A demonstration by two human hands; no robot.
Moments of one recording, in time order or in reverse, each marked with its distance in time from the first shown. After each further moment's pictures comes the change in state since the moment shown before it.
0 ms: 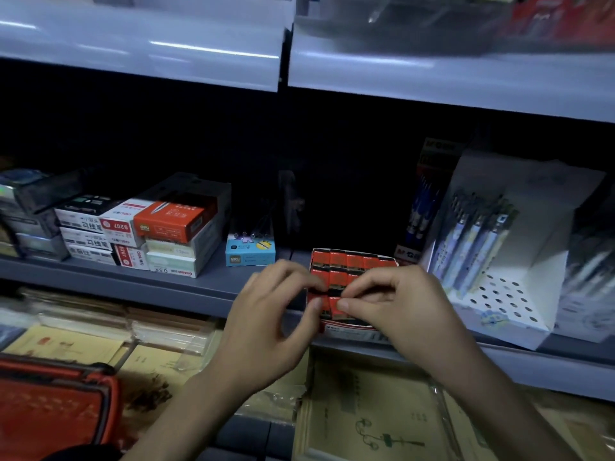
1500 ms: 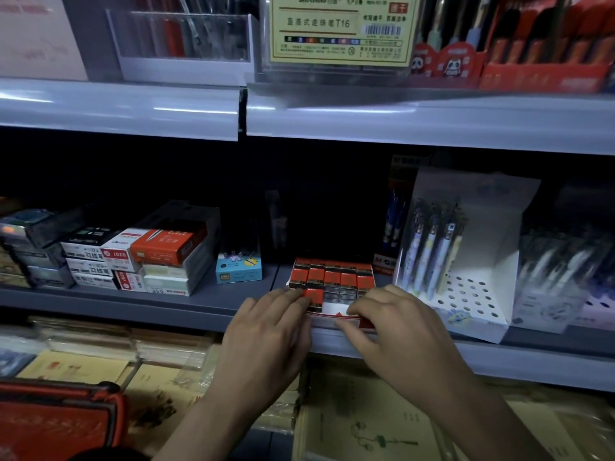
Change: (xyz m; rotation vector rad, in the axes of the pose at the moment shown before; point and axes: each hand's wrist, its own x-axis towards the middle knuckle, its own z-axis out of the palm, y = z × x) left_hand -0.008 0.016 0.014 0.600 -0.076 0.116; right_hand -0.022 0.024 -0.019 -0.757 0.052 -0.294
